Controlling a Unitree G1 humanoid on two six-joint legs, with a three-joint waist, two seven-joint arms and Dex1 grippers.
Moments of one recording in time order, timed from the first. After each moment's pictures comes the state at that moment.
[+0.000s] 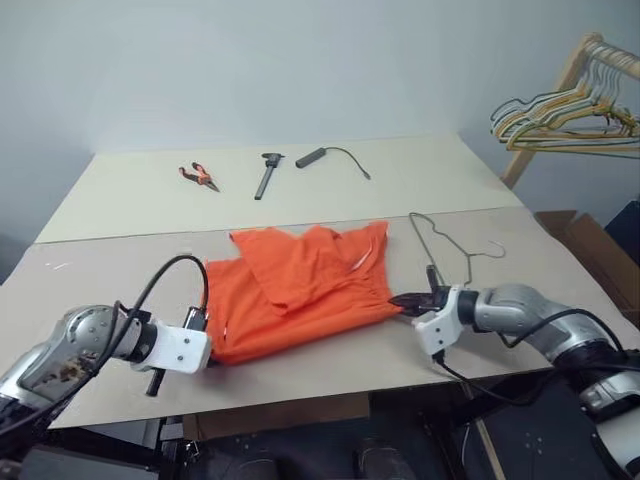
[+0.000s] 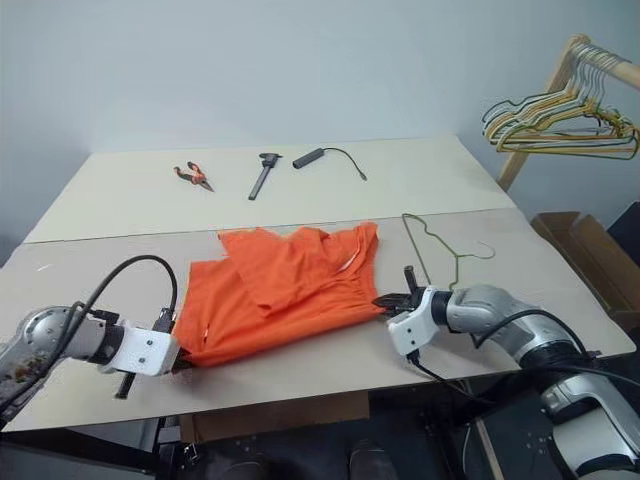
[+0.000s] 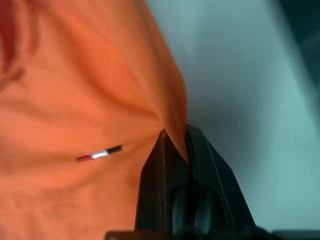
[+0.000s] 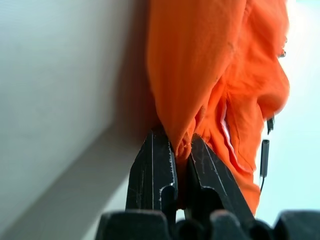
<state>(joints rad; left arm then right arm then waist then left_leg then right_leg) -0.15 1.07 -0.17 -0.09 -0.11 -0.11 -1.19 -0.57 -0.82 0.44 0.51 -0.42 -0.82 0.54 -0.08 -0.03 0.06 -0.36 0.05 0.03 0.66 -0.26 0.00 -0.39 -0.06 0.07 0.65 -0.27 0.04</state>
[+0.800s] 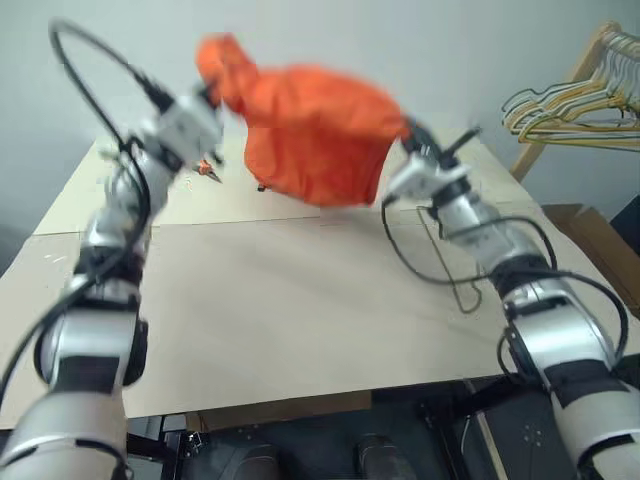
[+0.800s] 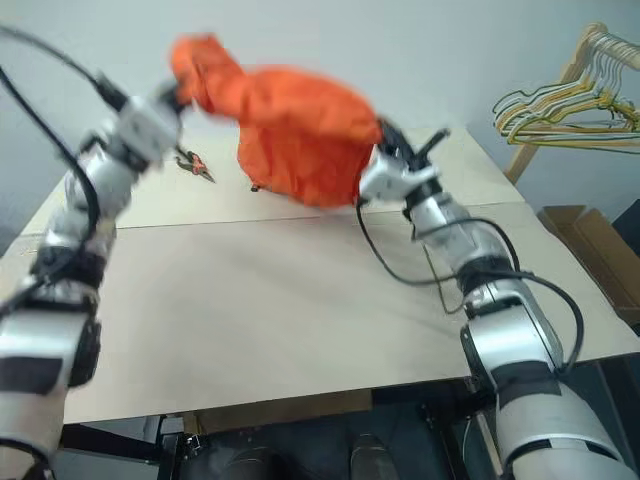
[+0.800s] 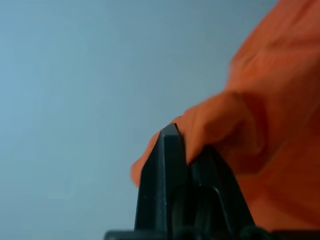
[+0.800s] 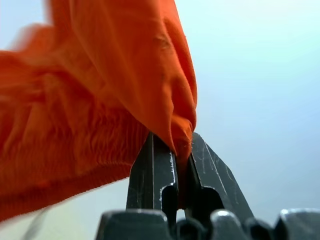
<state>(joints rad) -0.75 0.73 -0.16 0.58 -0.04 -0.65 -0.54 -0.99 -0.56 0.40 1.05 -0.61 -0.91 -0.22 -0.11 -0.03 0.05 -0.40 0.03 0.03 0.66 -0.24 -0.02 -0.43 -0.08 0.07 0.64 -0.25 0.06</state>
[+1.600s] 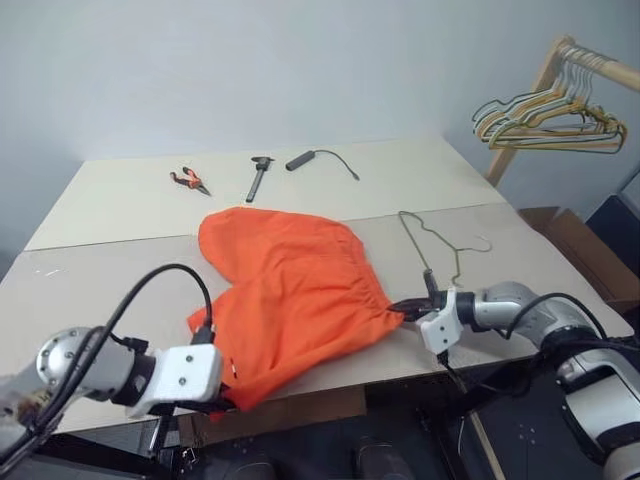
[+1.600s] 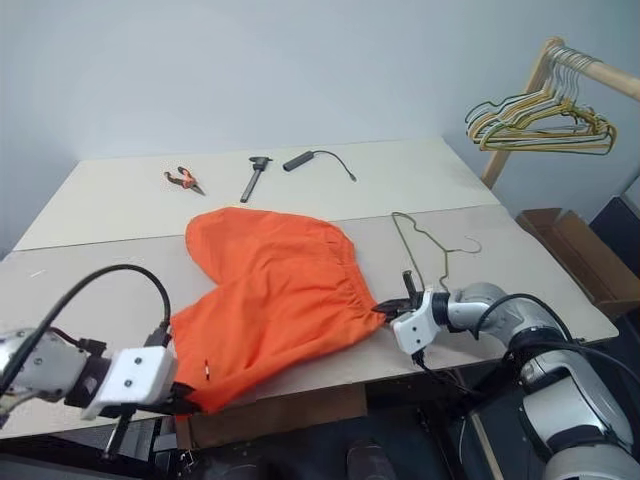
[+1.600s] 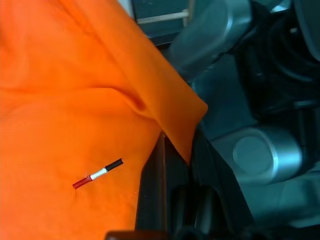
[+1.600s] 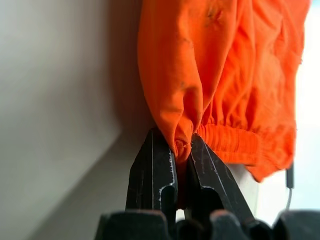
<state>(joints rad) 0.29 1.29 0.09 -0.69 -0.50 0.33 -1.13 -0.64 -0.77 0.50 0.82 -0.49 -1.15 0.53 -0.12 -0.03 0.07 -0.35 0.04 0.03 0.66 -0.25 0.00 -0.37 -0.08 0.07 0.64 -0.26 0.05</state>
